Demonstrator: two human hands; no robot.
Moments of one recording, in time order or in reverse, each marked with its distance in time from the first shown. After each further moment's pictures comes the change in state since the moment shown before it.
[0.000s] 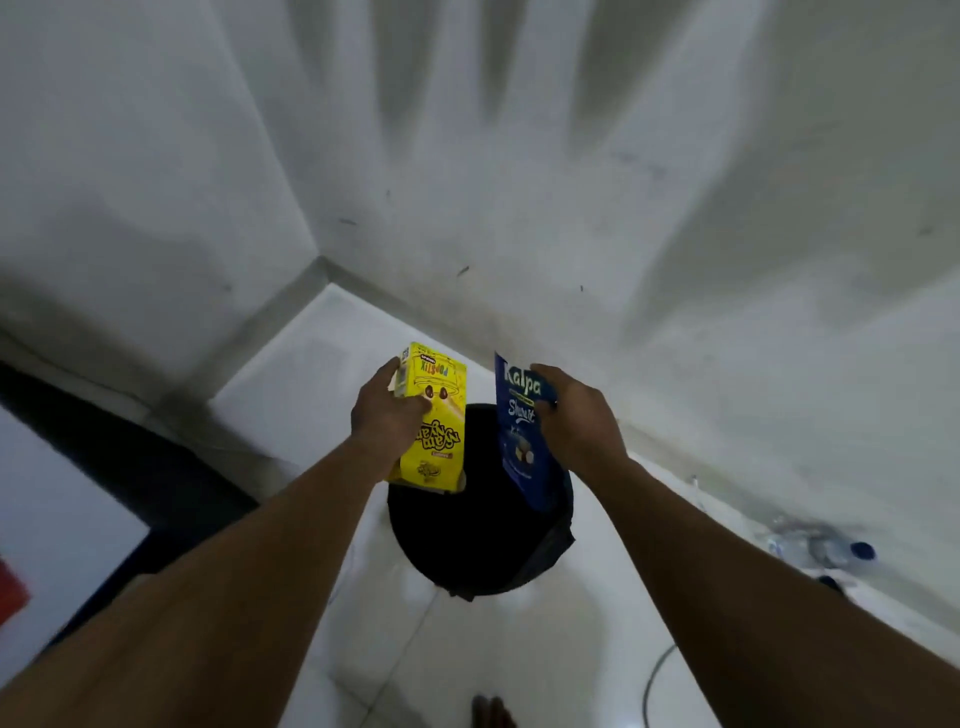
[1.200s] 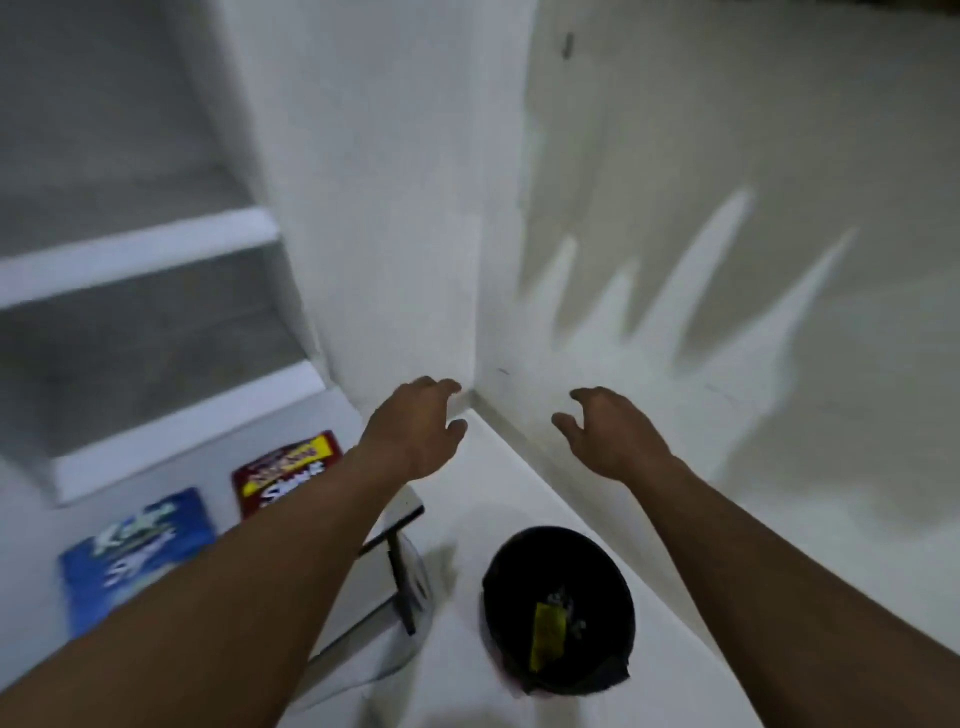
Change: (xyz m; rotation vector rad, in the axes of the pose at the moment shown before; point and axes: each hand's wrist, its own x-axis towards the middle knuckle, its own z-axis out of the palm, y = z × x) left_hand -0.266 0.130 -0.209 0.797 0.320 0.517; right_hand -0.117 -0.227 -0.147 -0.360 -0.009 -0.465
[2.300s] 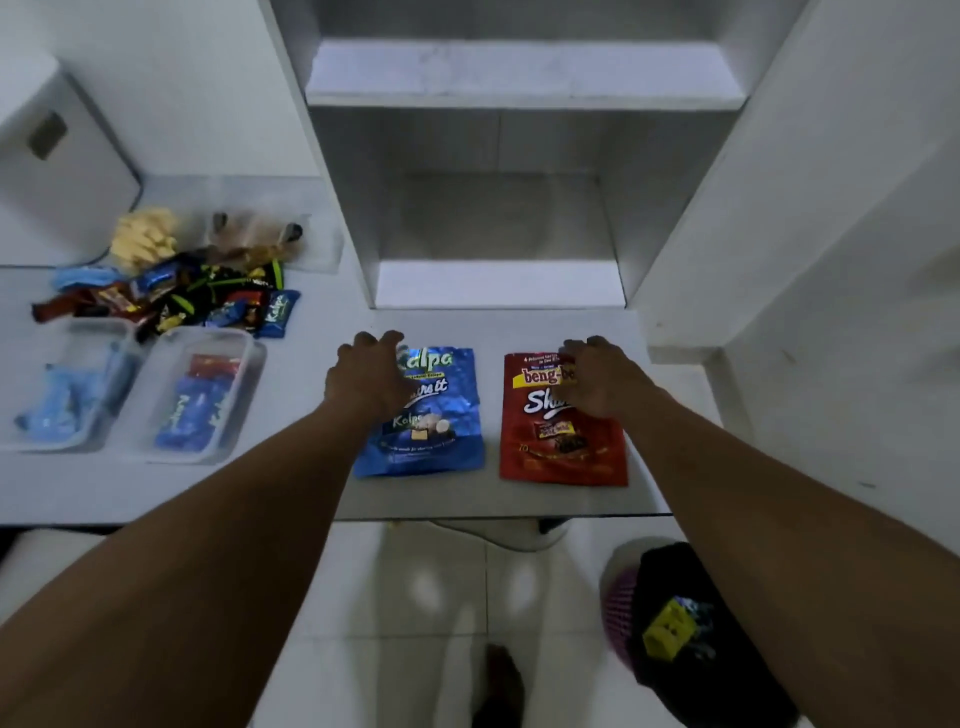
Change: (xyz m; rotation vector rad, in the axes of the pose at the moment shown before) left_hand -0.136 -0.327 -0.034 -0.010 0.045 -0.954; right_hand 0.112 -0.314 0.193 -0.187 -0.548 -0.522
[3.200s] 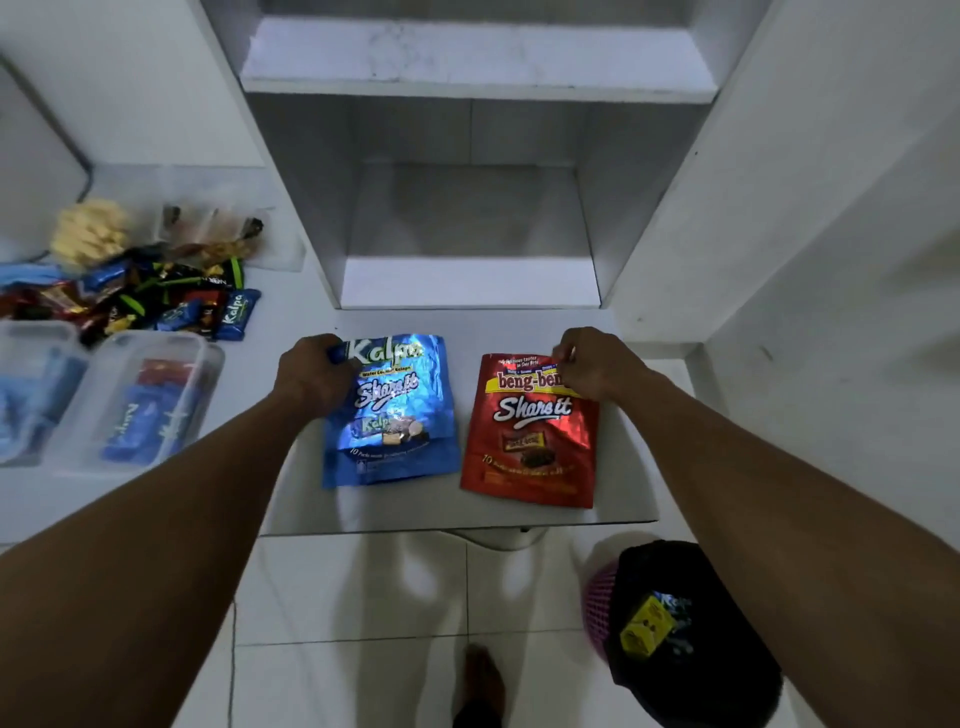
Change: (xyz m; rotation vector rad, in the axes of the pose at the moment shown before) left_hand 0.021 -0.011 0.002 -0.376 0.097 -0.159; right_hand 0.026 0.034 -0.015 0.188 0.044 0.011
